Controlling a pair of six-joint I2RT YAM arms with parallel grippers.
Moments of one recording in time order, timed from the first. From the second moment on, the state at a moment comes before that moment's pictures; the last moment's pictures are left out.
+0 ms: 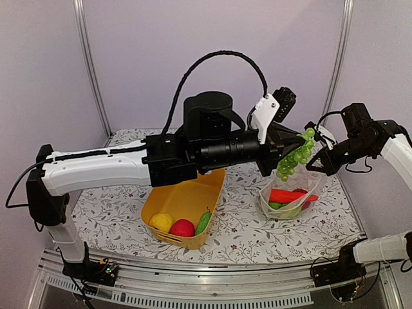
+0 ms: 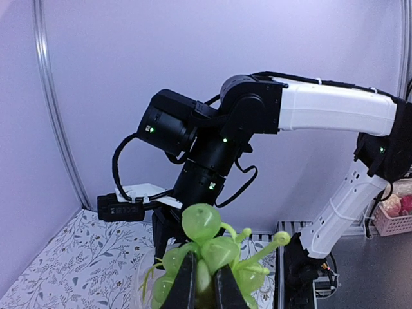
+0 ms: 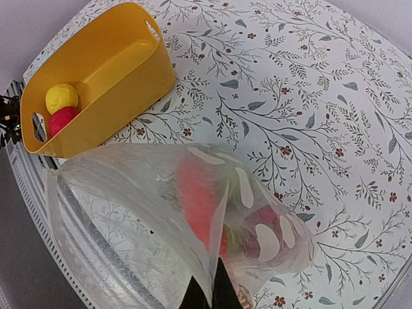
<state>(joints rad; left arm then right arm) -1.29 1.81 1.73 0.08 0.05 0.05 0.20 1.15 1.23 -1.09 -0.47 -0.35</state>
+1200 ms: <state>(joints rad) -1.29 2.25 1.94 -0.10 -0.35 0.09 0.20 1.14 1.23 -1.10 -0.49 -0.35</state>
